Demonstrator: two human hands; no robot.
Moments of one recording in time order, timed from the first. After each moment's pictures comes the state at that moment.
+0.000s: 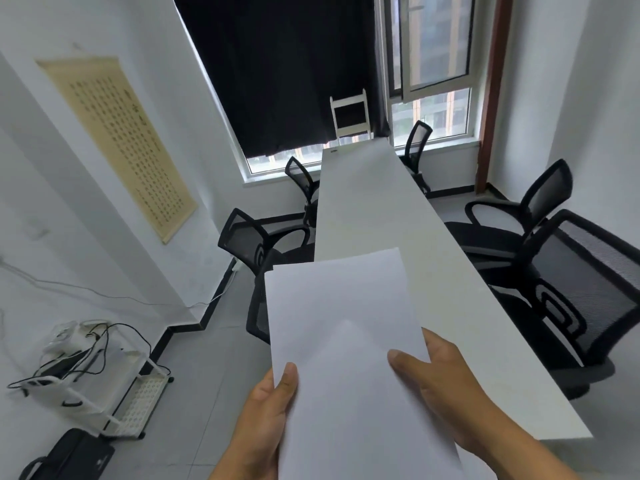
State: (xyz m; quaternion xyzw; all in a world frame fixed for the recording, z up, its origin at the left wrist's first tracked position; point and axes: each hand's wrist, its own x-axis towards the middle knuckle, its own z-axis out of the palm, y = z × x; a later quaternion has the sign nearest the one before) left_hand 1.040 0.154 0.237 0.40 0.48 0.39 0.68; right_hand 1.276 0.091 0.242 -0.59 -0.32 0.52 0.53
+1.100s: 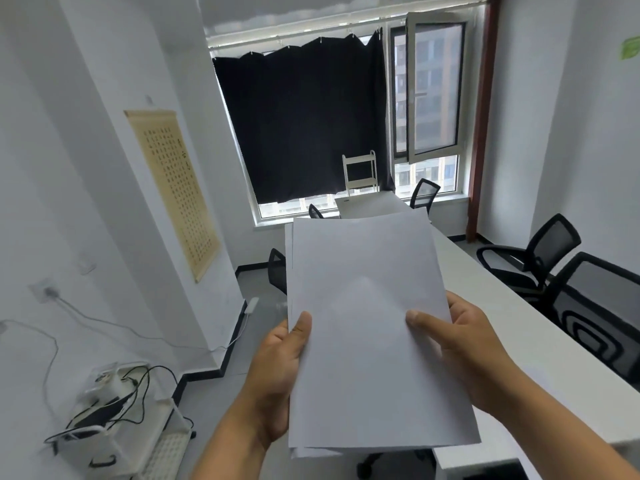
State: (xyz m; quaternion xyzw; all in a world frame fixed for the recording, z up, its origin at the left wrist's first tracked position) left_hand 0.710 0.248 0.401 0.45 0.35 0.38 0.73; right_hand 0.941 0.158 0.385 -0.52 -0.35 0.39 0.67
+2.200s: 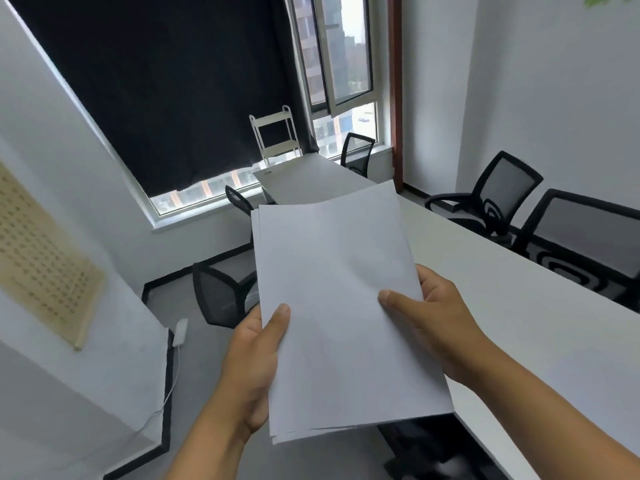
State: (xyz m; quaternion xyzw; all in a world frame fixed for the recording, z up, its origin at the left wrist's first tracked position) left_hand 0.797 0.681 0.325 0.55 0.35 0.28 0.71; right_hand 0.989 0.527 0.312 -0.60 -0.24 0.29 0.70
